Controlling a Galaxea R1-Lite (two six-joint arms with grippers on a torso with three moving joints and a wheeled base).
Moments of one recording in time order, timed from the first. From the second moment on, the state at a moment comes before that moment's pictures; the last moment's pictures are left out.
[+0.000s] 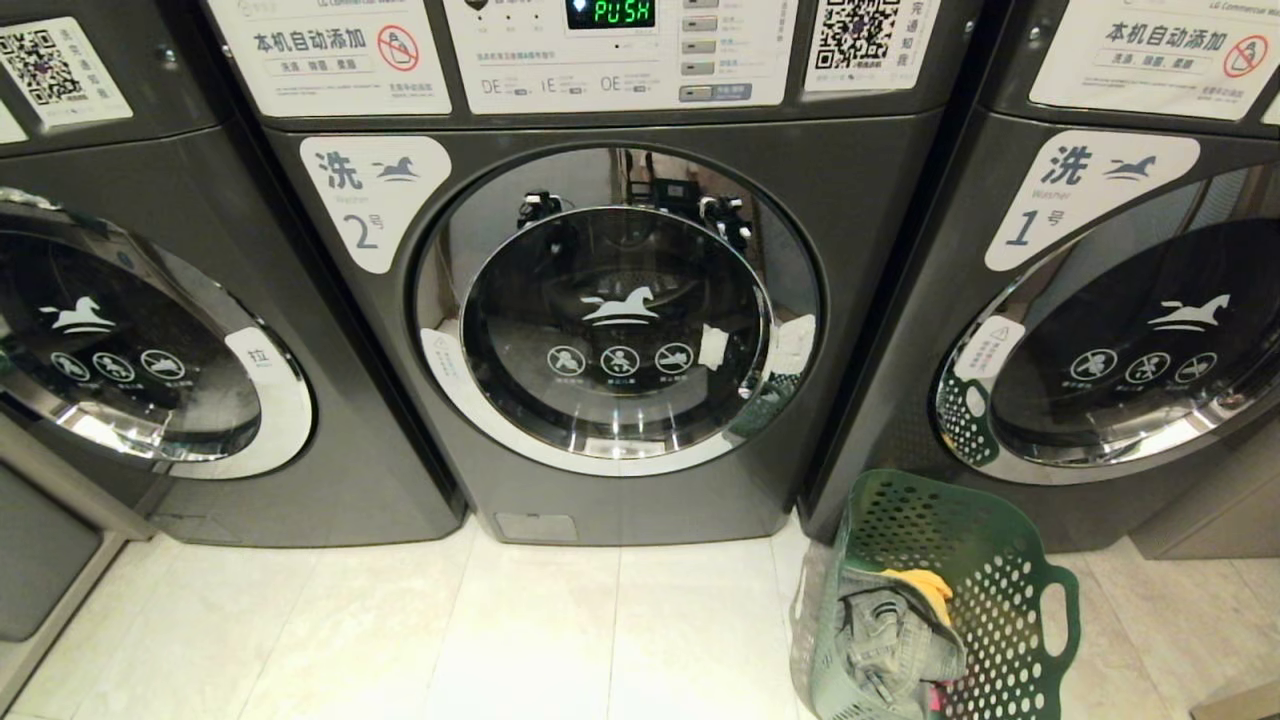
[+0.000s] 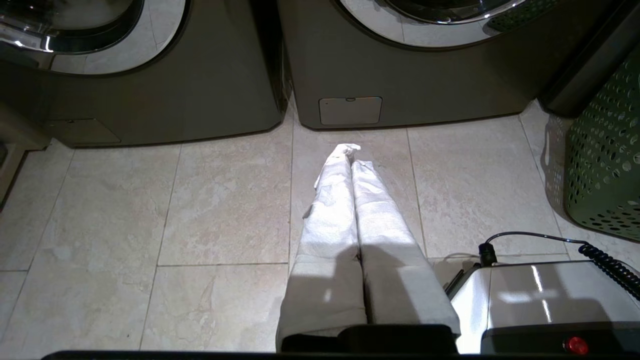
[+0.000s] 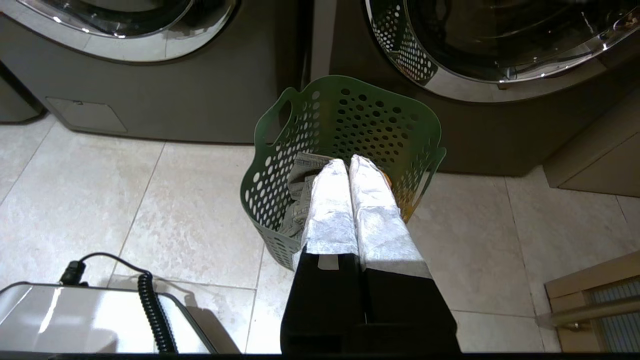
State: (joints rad) left arm 0.00 0.00 -0.09 0.24 -0.02 0.09; right arm 0.00 0.01 -0.04 0.11 0.01 -0.08
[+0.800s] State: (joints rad) left arm 0.00 0.00 0.00 0.01 0.00 0.04; right arm 0.00 0.00 0.00 0.00 0.00 -0.03
